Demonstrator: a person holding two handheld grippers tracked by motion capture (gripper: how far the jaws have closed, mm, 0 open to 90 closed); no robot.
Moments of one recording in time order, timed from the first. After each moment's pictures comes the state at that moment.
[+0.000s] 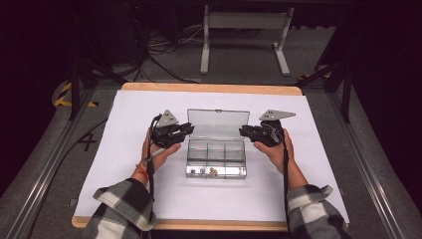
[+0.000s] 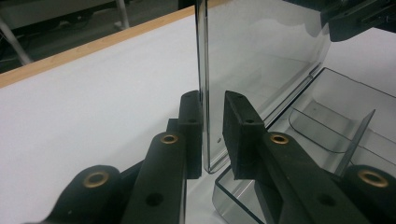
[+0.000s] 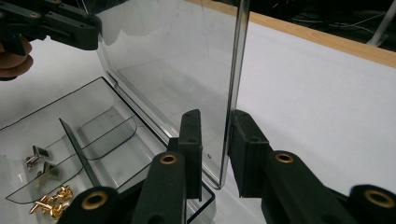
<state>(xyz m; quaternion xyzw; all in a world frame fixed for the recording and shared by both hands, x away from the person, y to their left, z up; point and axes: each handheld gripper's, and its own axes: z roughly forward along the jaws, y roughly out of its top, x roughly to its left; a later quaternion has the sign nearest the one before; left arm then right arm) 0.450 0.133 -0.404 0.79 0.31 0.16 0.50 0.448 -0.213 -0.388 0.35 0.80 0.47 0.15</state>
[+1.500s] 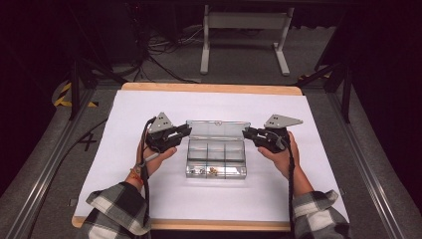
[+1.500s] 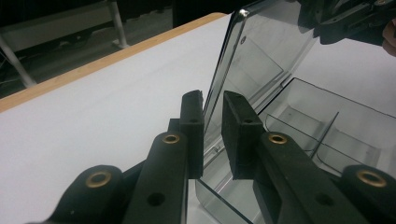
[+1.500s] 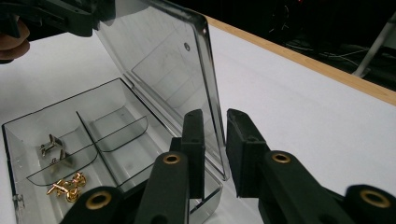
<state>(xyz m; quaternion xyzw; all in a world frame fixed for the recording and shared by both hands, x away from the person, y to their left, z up) 0.426 0.143 -0.388 0.79 0.28 0.18 0.52 0.421 -0.218 -0.378 0.30 0.80 0.48 0.19</state>
